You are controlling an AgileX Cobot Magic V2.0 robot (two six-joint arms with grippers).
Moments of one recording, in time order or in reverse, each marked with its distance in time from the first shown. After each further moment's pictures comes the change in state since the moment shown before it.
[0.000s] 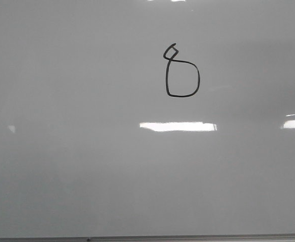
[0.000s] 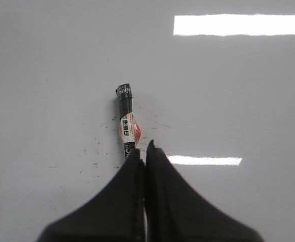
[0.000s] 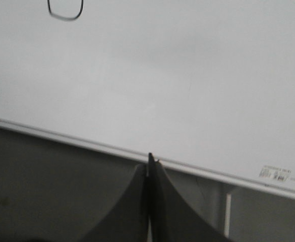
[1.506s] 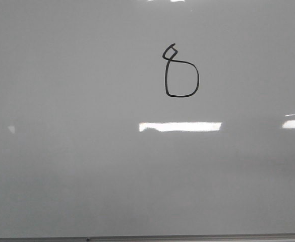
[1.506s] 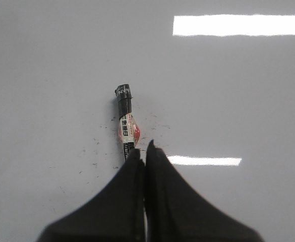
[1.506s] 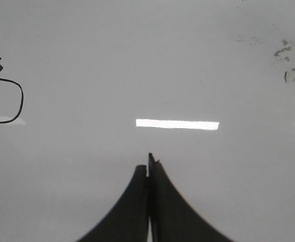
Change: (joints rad) left arm 0.000 0.000 0.000 0.000 0.000 0.000; right arm -0.167 -0.443 0.803 0.004 -0.976 0.000
